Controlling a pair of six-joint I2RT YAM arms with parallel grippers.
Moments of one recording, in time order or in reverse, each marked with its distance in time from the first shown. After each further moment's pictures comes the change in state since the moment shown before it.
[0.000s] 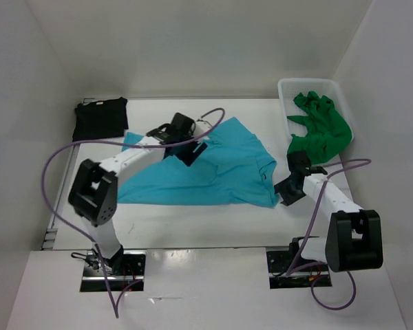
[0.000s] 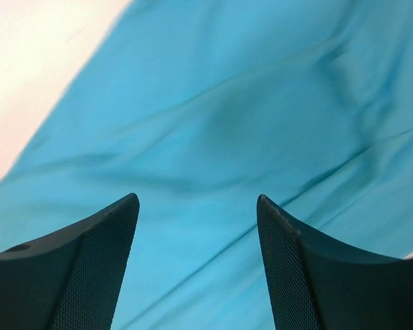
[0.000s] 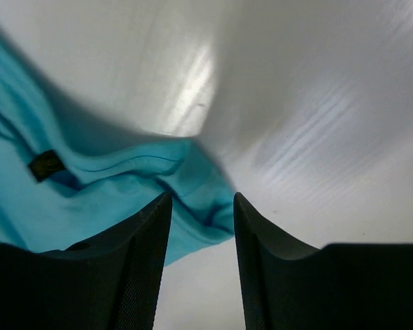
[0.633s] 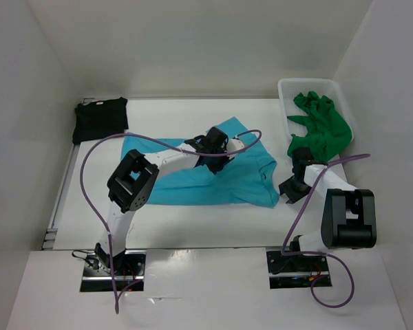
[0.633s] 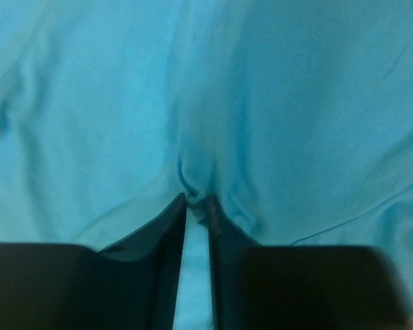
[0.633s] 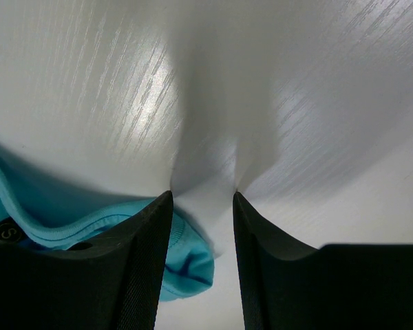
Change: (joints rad) left arm -0.143 0.245 0.115 0.143 0.120 0.063; right arm -0.095 0.182 0.032 0.040 0.005 -0.128
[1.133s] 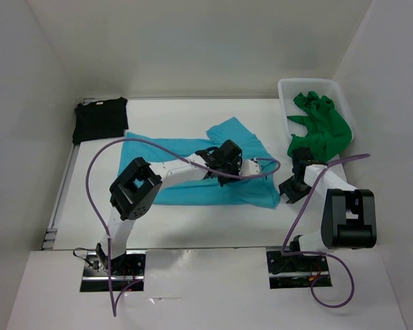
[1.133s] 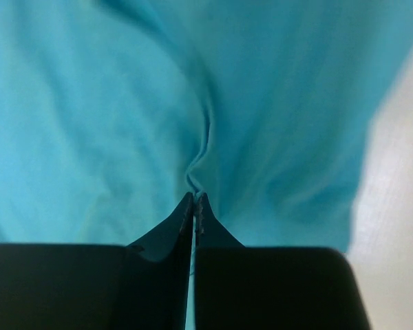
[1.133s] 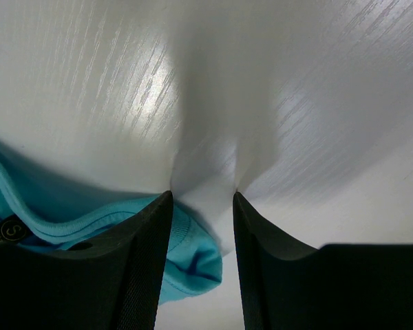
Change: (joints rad) left arm -0.160 -0.029 -0.024 -0.040 0.047 0.261; right arm 0.000 -0.001 0.000 -0.001 0.000 0.000
